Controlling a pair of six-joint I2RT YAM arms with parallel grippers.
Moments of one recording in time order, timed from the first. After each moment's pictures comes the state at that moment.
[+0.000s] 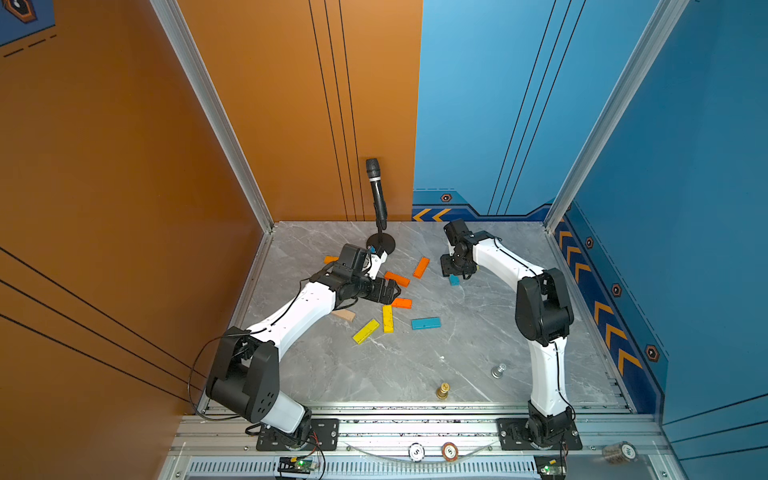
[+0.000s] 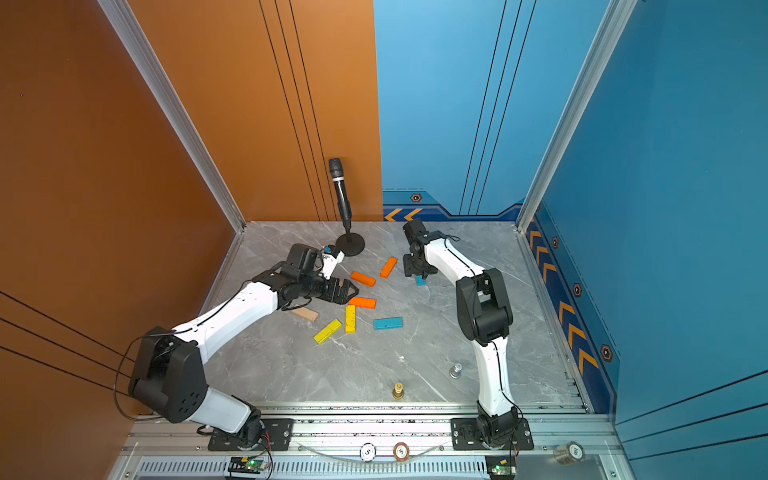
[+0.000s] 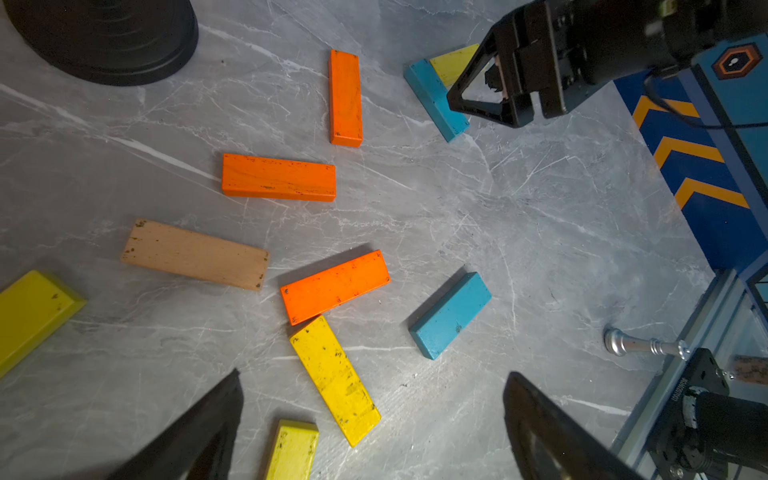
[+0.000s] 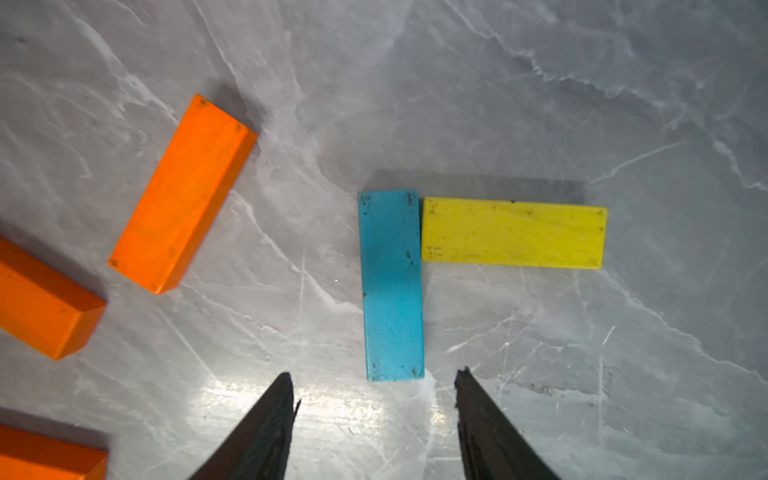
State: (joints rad) left arm -0.42 1.52 1.11 -0.45 0.33 -0.17; right arm 0.37 2.16 1.79 -0.85 0.12 0.24
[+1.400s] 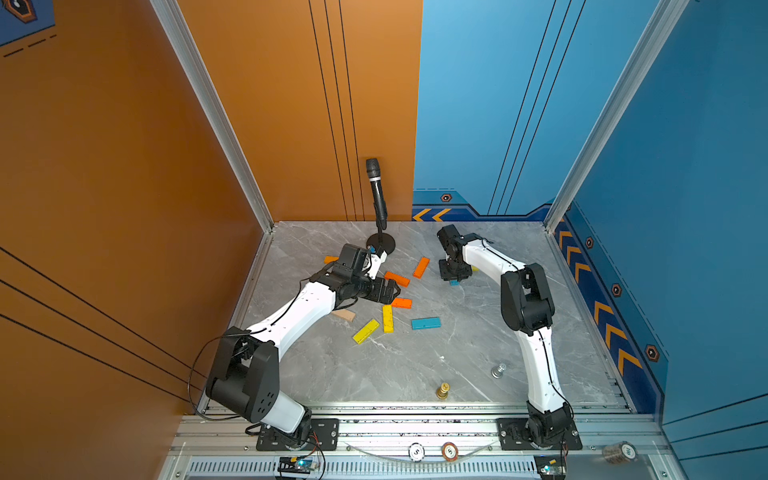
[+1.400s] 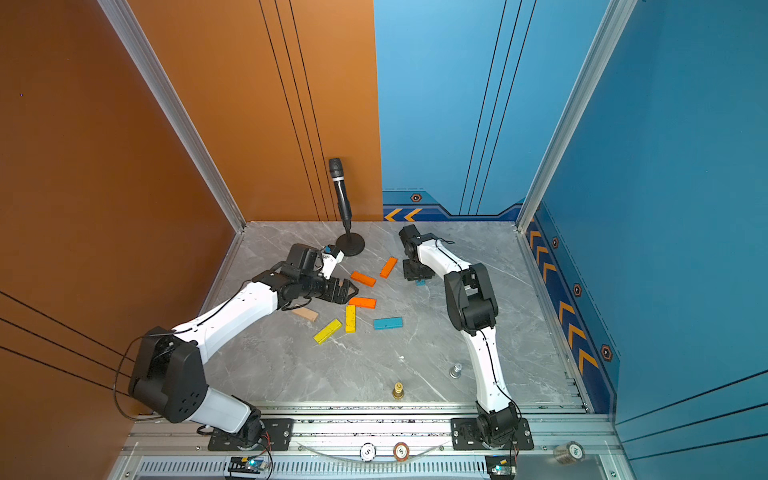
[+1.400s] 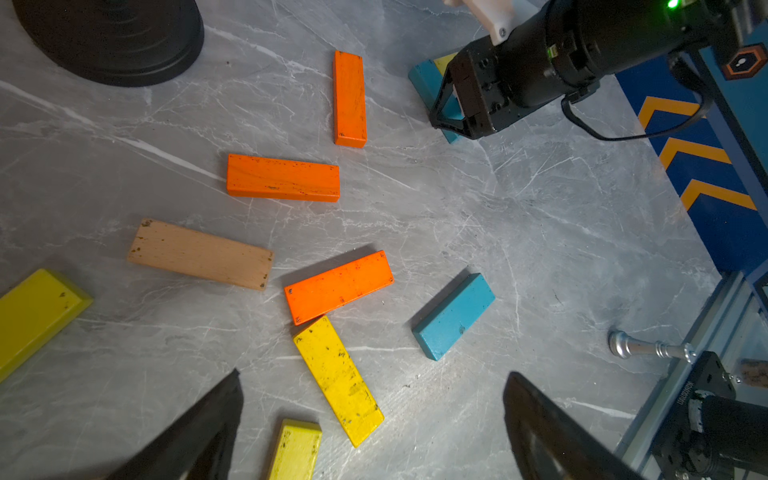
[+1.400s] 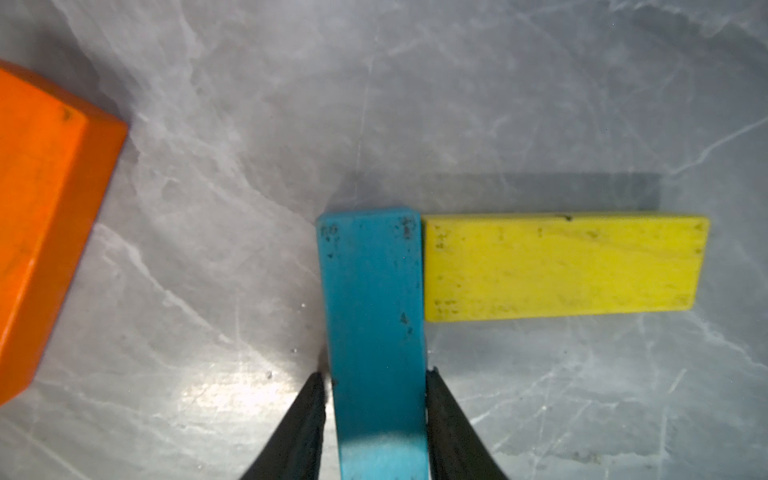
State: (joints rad) left arm -0.42 1.51 1.11 -0.45 0.32 -0.17; right arm 0.37 2.32 1.91 -0.90 0.16 0.29
